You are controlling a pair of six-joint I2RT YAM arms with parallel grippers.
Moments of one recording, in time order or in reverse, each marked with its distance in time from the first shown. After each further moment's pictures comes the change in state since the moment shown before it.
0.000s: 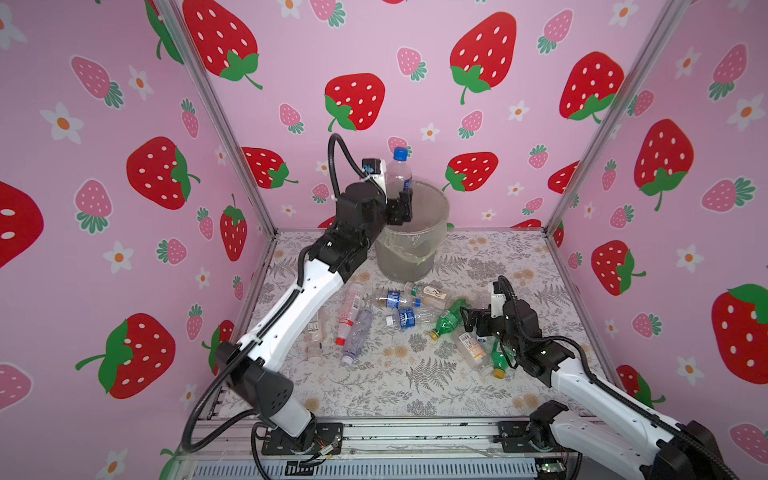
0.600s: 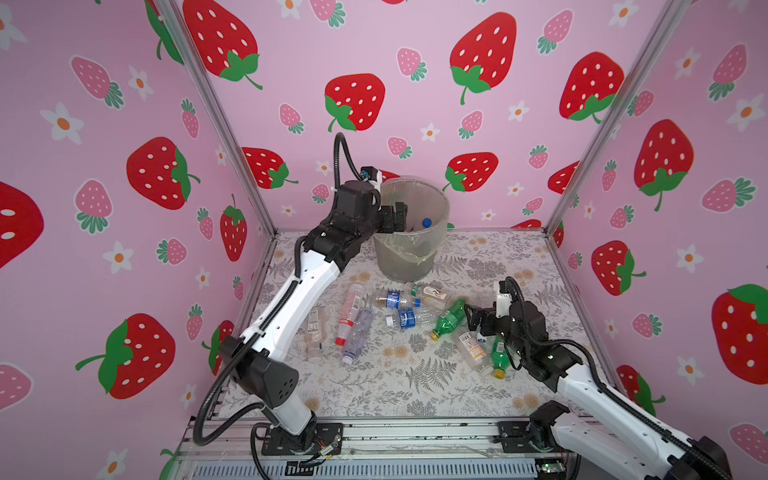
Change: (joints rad) left arm 0.042 -0.163 -0.177 -0.182 0.081 -0.026; right arm 0.000 -0.063 0.004 -0.020 0.030 -0.018
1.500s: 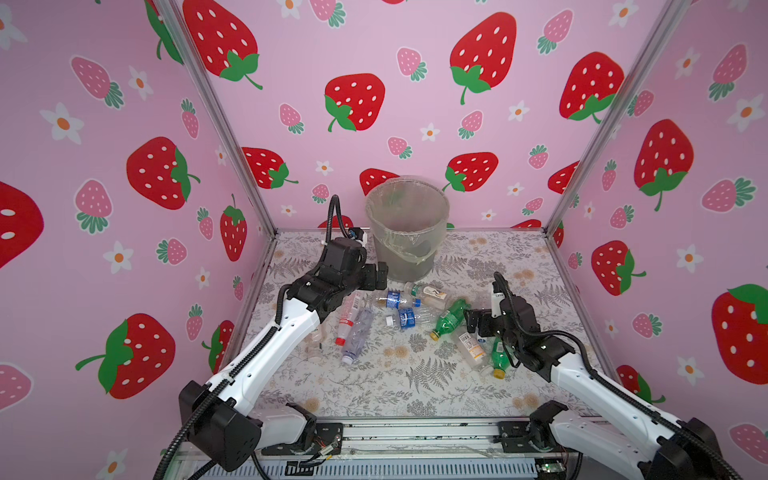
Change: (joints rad) left arm 0.001 -0.292 -0.584 -0.049 0.003 -0.025; right arm -0.005 0.097 0.056 -0.131 0.023 -0.004
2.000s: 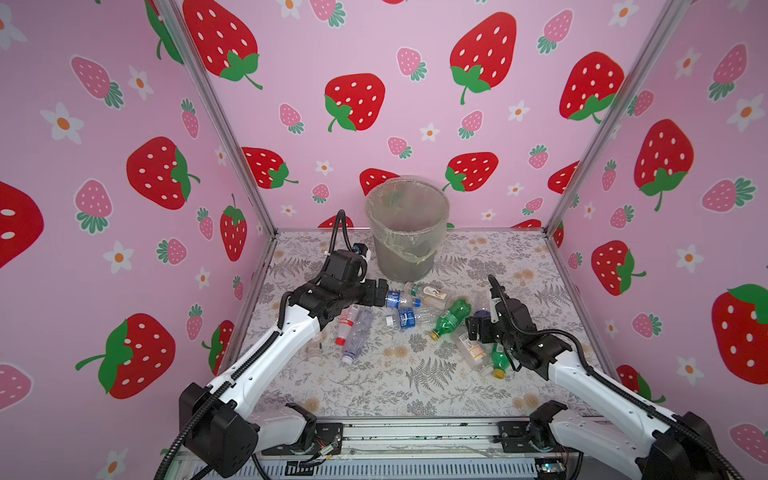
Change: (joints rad) left arm 0.000 -0.023 -0.087 -0.058 0.055 0.064; right arm 0.000 0.032 -0.001 -0.099 0.008 0.008
